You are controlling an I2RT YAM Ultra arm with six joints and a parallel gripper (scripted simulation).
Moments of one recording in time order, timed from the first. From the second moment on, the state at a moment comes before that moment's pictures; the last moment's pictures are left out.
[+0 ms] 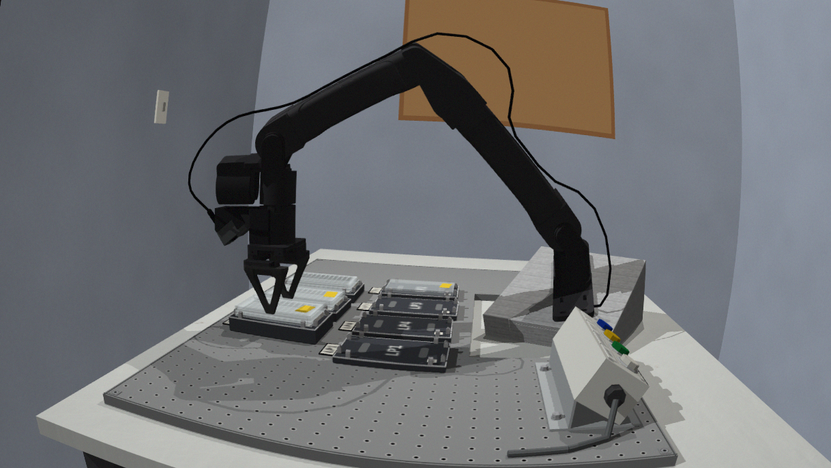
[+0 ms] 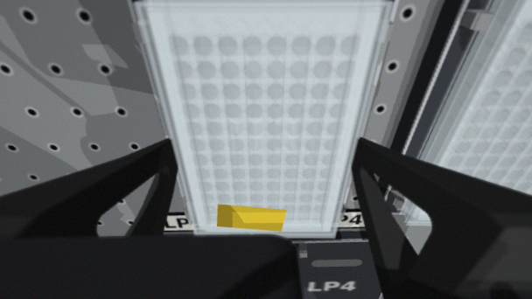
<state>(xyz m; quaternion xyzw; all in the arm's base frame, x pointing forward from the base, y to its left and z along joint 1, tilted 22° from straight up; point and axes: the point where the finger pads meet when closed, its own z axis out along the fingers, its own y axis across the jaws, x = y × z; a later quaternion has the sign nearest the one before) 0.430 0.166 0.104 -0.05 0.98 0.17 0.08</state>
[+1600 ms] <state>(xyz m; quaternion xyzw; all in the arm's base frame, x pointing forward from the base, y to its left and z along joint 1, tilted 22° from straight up) 0.430 0.166 0.104 -0.05 0.98 0.17 0.08</state>
